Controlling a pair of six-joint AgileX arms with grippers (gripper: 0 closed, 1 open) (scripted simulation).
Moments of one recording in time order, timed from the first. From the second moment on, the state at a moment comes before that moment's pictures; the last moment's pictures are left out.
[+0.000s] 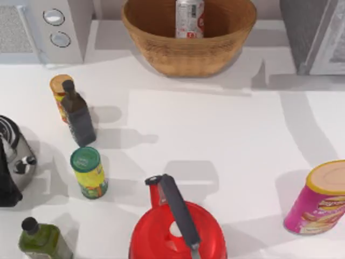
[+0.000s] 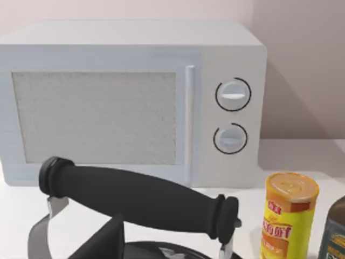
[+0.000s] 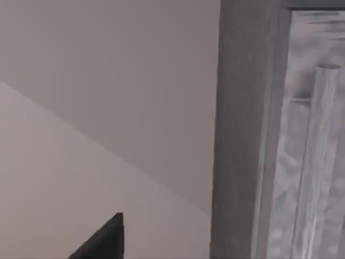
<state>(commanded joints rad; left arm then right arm) 0.00 0.00 0.00 0.00 0.00 0.00 0.31 1.22 1.00 0.24 0.32 0.01</state>
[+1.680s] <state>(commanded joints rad) 0.00 0.00 0.00 0.00 0.00 0.00 -0.17 0.25 0.07 0.21 -0.18 0.00</state>
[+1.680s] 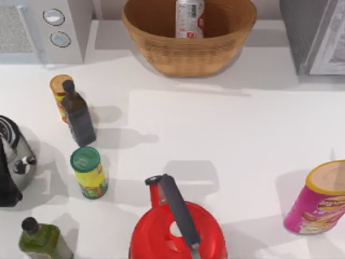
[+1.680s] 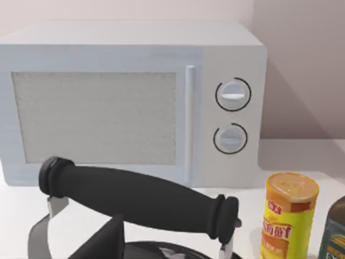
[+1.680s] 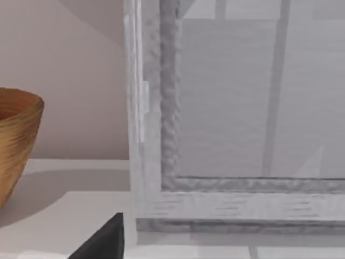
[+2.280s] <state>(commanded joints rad) 0.00 0.00 0.00 0.00 0.00 0.00 -0.52 0.79 0.19 0.61 -0.52 0.02</state>
